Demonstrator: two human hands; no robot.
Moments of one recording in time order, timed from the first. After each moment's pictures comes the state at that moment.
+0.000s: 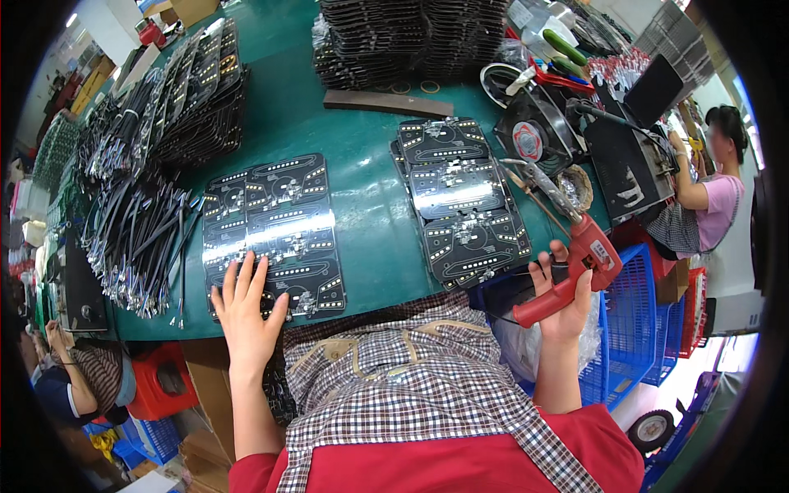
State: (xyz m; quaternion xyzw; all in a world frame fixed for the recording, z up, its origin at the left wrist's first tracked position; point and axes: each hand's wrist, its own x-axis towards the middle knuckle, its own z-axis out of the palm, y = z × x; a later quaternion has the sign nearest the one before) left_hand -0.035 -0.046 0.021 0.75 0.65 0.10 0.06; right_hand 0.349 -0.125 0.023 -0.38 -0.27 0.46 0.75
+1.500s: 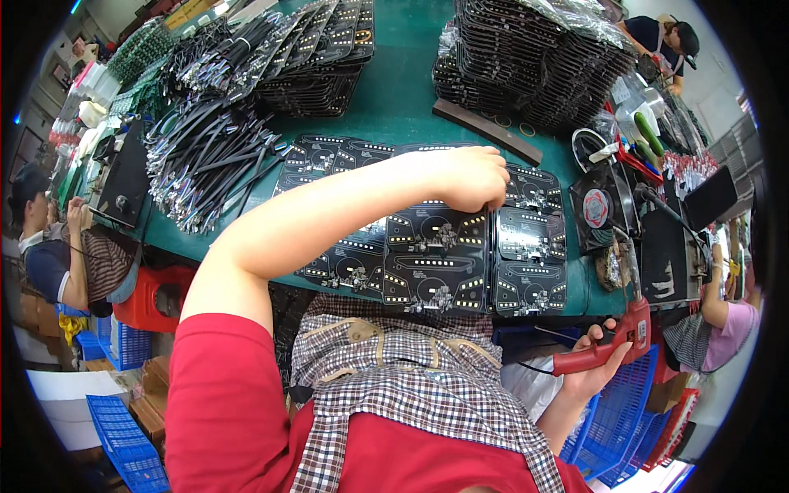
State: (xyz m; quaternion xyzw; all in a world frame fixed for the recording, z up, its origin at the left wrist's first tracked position) left_hand 0.114 0.121 0.086 0.98 0.14 -0.04 0.11; right_hand 0.383 -0.135 0.019 -0.29 -0.22 0.48 0.80
